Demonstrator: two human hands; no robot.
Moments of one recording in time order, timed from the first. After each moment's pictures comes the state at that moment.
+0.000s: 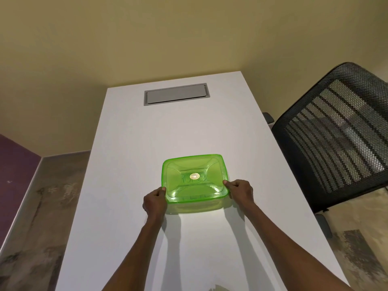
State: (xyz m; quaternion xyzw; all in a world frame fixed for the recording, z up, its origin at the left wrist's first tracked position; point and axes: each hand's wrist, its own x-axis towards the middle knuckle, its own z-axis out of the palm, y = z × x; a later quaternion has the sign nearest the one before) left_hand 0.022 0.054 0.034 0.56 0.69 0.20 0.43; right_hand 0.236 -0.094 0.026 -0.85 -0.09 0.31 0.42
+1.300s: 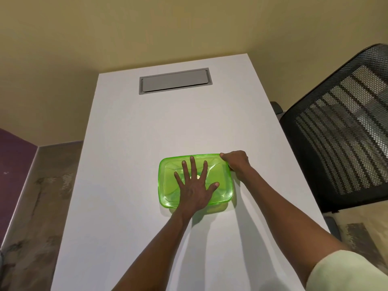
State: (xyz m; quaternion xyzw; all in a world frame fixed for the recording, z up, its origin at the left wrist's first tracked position) left_hand 0.127 0.033 0.009 0.91 0.39 -0.06 0.16; right_hand 0.311 0.003 0.028 -0.83 -0.07 0.37 0.40
